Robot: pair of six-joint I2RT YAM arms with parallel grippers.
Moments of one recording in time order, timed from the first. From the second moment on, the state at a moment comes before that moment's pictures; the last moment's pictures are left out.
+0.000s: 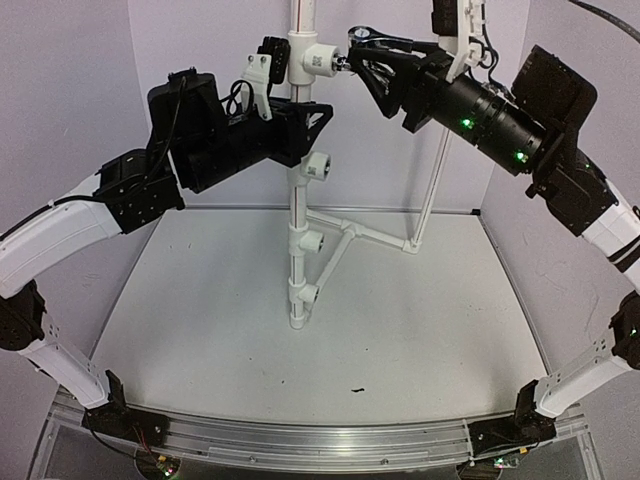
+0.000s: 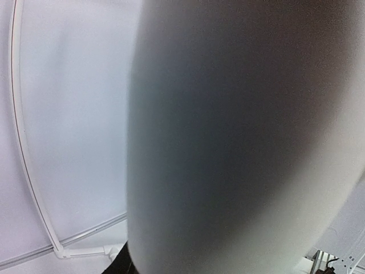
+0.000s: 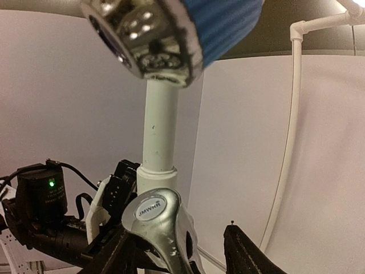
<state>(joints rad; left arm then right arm) -1.12 1.49 1.69 -0.12 -0.26 -0.08 1.11 1.39 1.78 -0.06 0.16 -0.18</state>
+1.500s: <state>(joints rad) -1.11 1.49 1.68 -0.12 -0.26 -0.11 1.10 1.38 1.77 -0.16 0.10 0.02</state>
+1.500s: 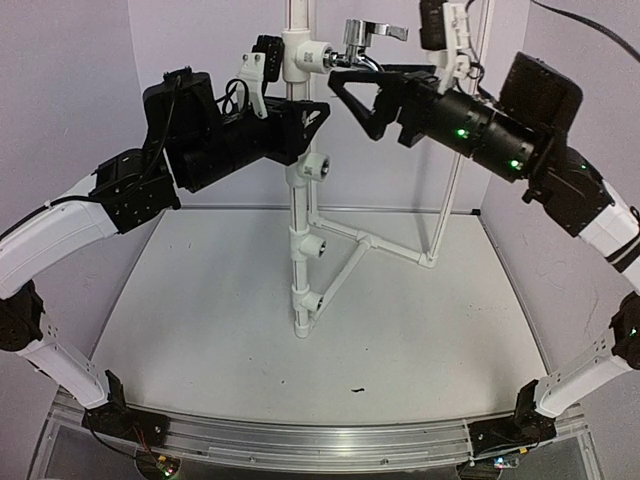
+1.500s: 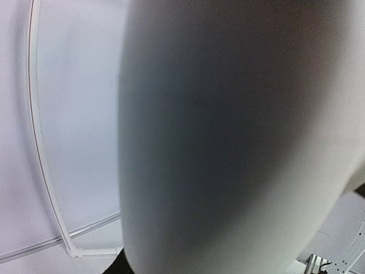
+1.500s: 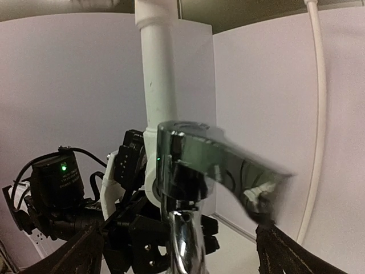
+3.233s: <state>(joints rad) -1.09 1.48 1.67 -0.10 -0.20 -0.10 1.13 1.47 1.77 0.12 0.40 0.60</state>
